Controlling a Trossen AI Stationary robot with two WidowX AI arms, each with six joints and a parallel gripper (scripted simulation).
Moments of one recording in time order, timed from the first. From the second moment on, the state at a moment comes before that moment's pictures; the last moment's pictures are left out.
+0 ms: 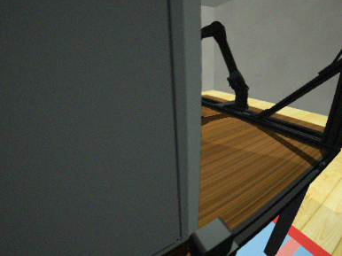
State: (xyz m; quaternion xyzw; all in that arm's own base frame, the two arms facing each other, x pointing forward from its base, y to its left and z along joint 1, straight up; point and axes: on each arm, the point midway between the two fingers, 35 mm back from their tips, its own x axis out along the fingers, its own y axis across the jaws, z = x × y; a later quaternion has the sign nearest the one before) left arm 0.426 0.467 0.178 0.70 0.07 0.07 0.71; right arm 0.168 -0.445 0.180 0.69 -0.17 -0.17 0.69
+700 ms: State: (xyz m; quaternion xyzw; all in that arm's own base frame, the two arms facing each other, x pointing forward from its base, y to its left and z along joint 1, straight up) left arm 0.426 0.467 0.178 0.70 0.07 0.07 0.71; right arm 0.192 -0.457 0.180 0.68 -0.17 -0.17 0.69
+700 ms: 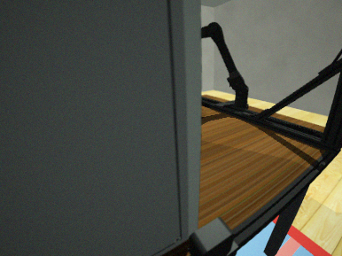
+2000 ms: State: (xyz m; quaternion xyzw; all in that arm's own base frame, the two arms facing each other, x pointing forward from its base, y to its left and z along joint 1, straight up) left arm 0.426 0.467 0.178 0.70 0.07 0.07 0.71; right arm 0.204 -0.465 0.178 0.69 -0.17 -0.17 0.69
